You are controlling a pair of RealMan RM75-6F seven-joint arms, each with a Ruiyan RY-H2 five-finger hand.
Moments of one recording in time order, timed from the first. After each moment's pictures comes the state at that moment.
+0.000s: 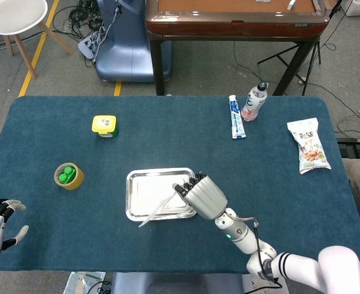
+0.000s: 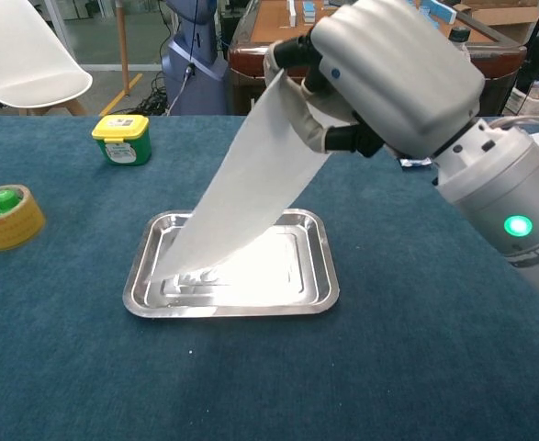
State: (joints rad) left arm -0.03 -1.13 -0.04 -1.63 1.53 1.57 0.10; right arm 0.68 -1.82 0.16 -1.17 -1.89 1.53 -0.33
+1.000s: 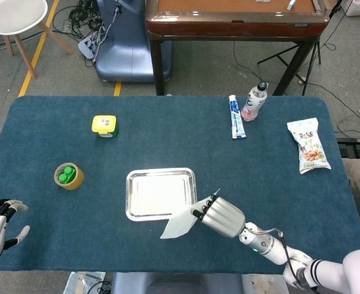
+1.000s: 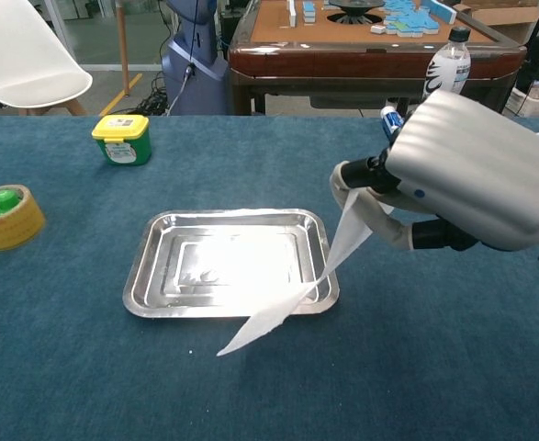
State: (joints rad) left arm -0.04 -1.14 -0.04 -1.63 1.52 1.56 0.12; right arm 0.61 -1.64 -0.05 -1.18 -2.00 1.54 -0.29
